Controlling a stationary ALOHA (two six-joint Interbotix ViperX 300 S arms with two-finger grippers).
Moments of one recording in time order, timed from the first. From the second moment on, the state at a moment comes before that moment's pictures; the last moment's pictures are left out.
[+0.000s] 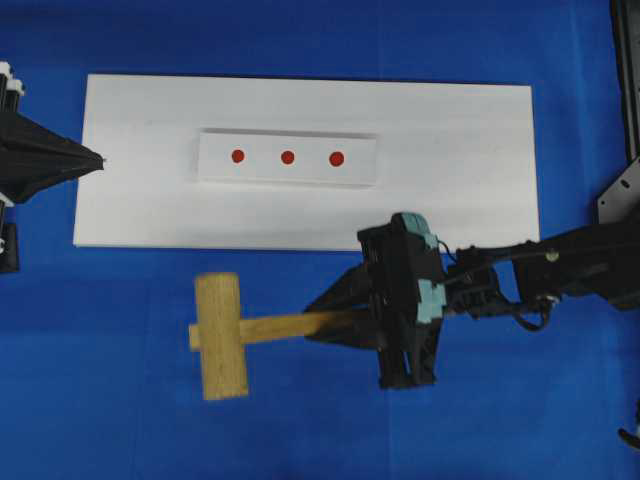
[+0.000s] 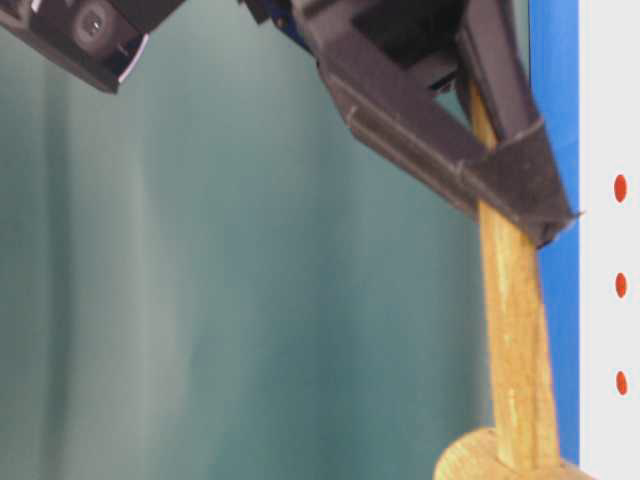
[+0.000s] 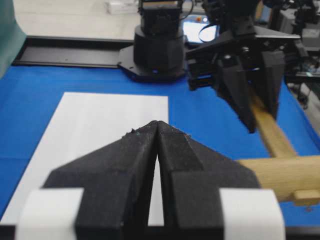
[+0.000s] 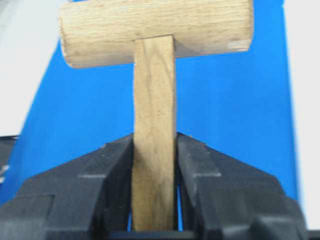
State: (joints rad) left arm 0.01 -0.97 1.20 -0.01 -0.23 -0.02; right arm 0.28 -0.05 0.69 0.38 -0.28 0.03
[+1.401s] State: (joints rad) left arm 0.01 -0.97 1.20 -0.02 -0.23 -0.09; right arm -0.06 -0.11 0.69 0.28 -0.48 -1.00
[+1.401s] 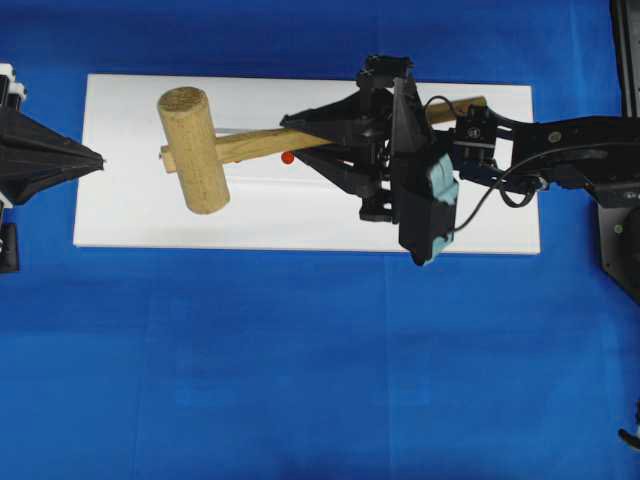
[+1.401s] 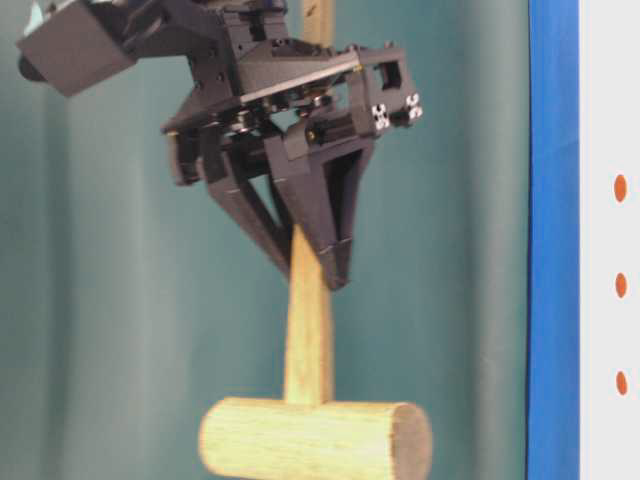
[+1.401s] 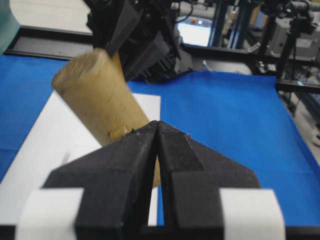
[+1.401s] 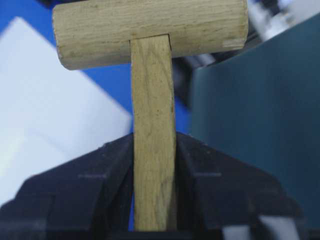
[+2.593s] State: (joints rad) left arm 0.09 -0.94 1.20 -0.03 -0.28 -0.21; right arm -0.03 -0.11 0.69 0.33 -0.51 -1.13
